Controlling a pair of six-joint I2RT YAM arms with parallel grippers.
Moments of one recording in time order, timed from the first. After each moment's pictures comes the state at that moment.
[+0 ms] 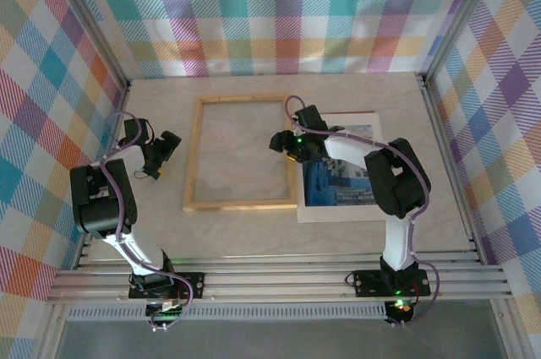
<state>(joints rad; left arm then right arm) 0.22 1.72 0.96 -0.24 0.22 -0.78 0.54 1.96 1.30 -0.23 -0.37 0.79</state>
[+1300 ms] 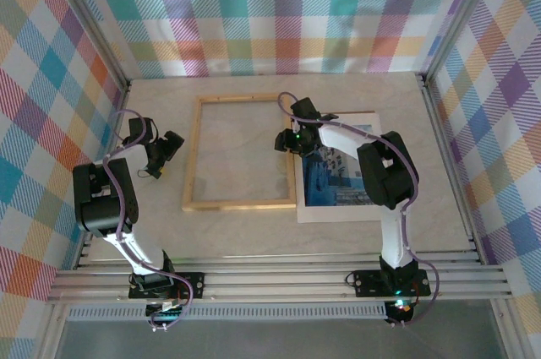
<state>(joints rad) 0.19 1.73 0.97 -0.25 0.17 -0.77 0.52 2.08 1.50 -0.48 -0.26 0.60</state>
